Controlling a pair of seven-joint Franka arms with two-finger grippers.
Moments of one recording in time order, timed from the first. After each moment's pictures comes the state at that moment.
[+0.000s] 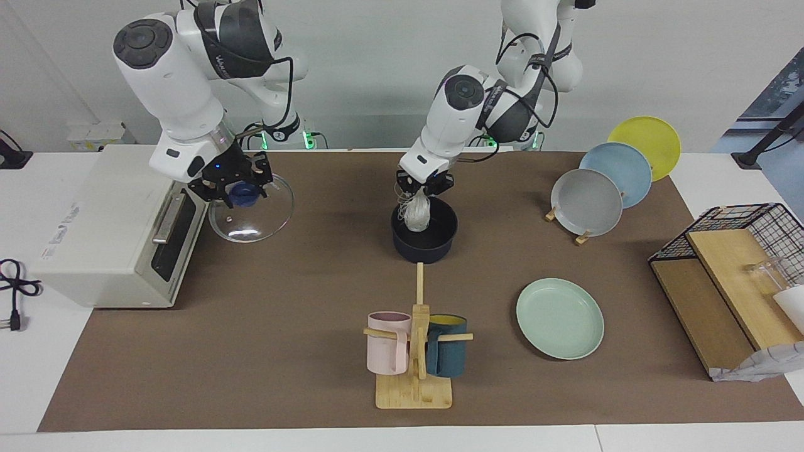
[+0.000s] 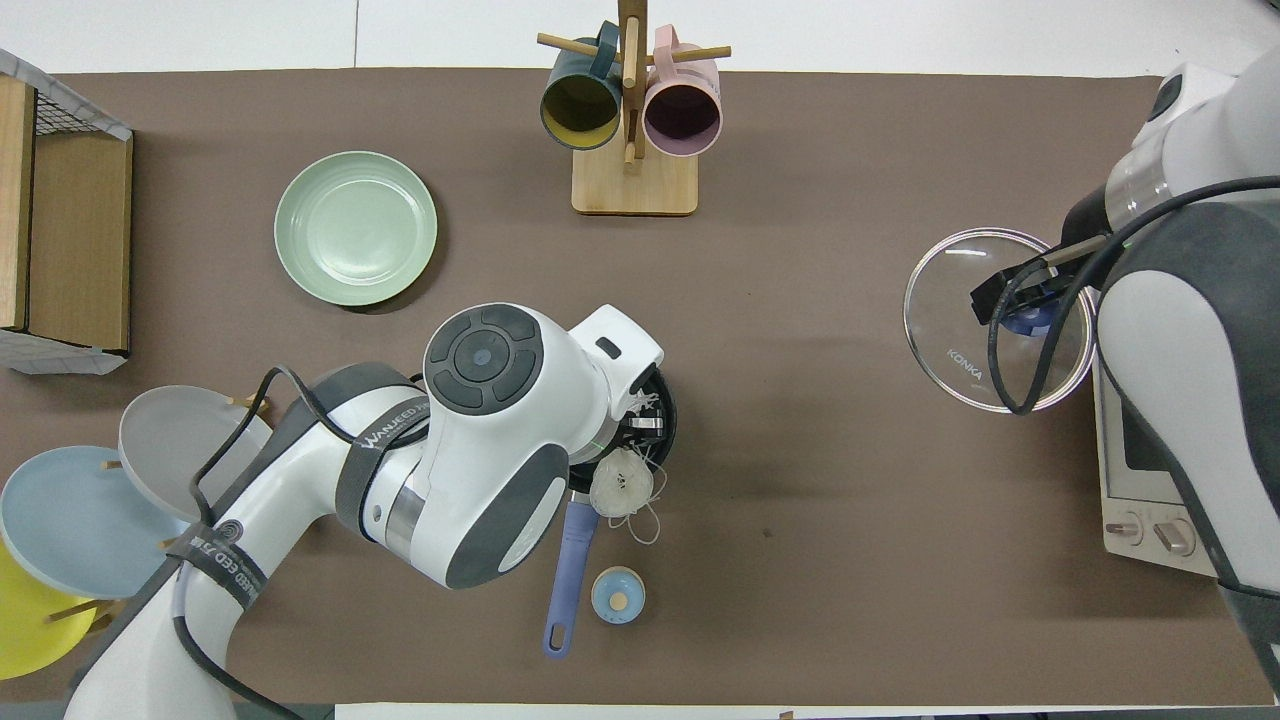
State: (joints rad) left arm -0.56 0.14 -0.16 -1.95 -0.23 2.09 -0.56; right arm 0.12 0.12 0.00 -1.54 0.05 1.56 -0.20
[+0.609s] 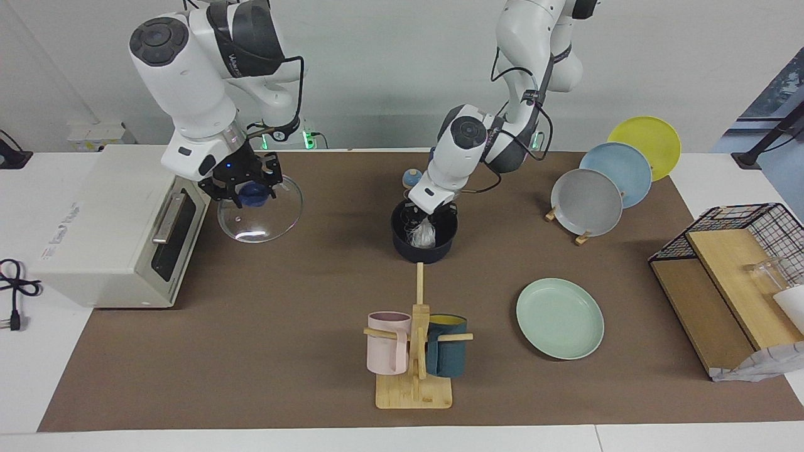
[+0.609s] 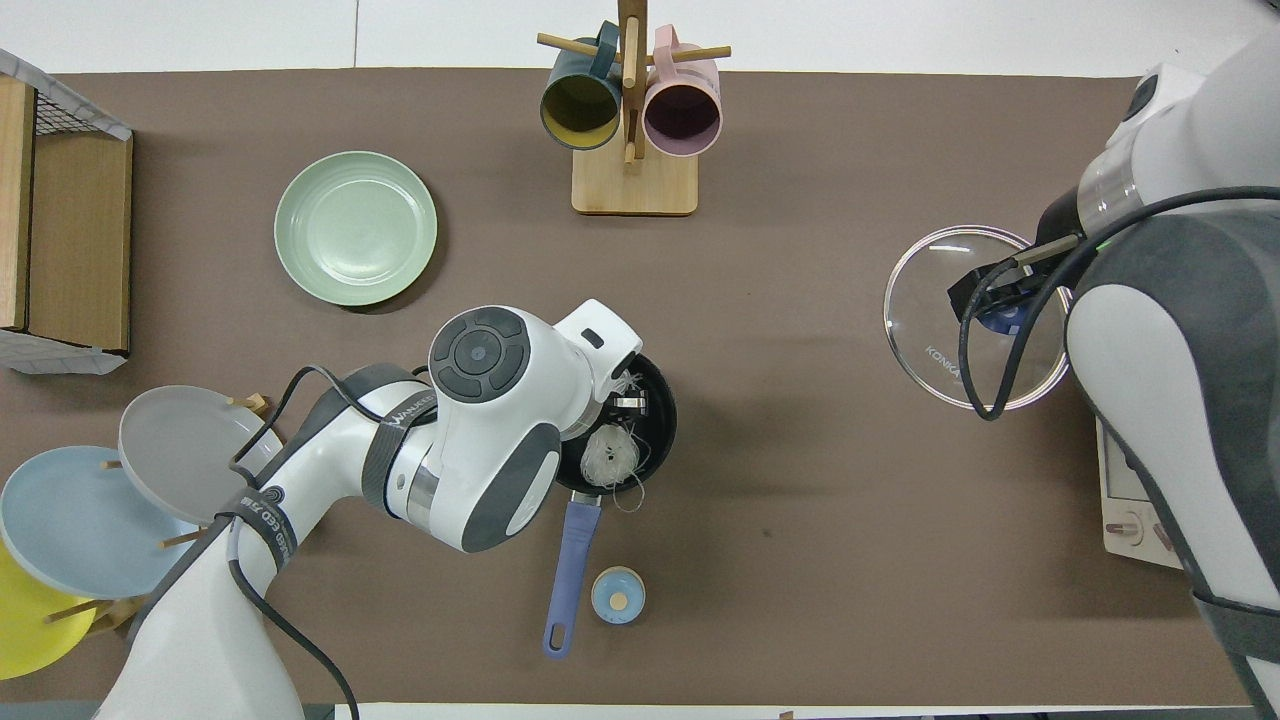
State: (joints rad) left arm -0.55 0.22 -0.13 -2.00 -0.23 2.26 -0.48; right arm 0.14 0.12 0.01 -1.54 0.05 1.58 -0.16
